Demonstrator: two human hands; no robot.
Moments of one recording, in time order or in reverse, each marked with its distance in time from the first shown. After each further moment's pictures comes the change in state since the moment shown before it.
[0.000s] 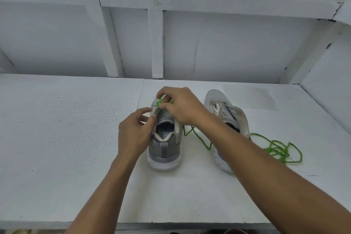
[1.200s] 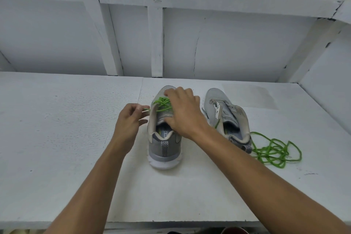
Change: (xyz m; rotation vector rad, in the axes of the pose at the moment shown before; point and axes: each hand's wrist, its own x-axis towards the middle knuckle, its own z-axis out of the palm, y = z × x) left_hand 0.034 -0.024 0.001 -0.576 -0.136 -0.136; right_hand -0.019 0.006 0.023 -0.456 0.187 -0.083
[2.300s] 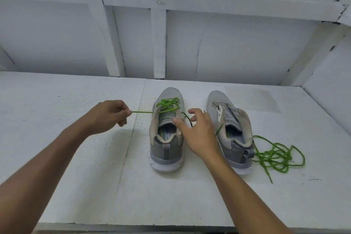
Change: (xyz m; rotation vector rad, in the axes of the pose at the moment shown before) left_hand 0.028 0.051 -0.071 0.892 -0.348 0.057; right_hand -0.042 0.015 0.019 0.573 0.049 0.569
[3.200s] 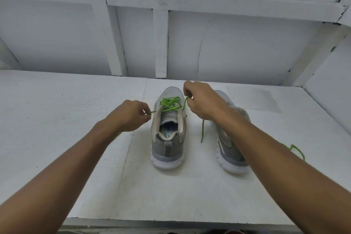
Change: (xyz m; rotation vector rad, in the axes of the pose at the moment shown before) left_hand 0.011 0.042 0.034 0.374 -0.039 0.035; right_hand 0.059 -0.046 -0.045 -0.545 -0.214 -0.408
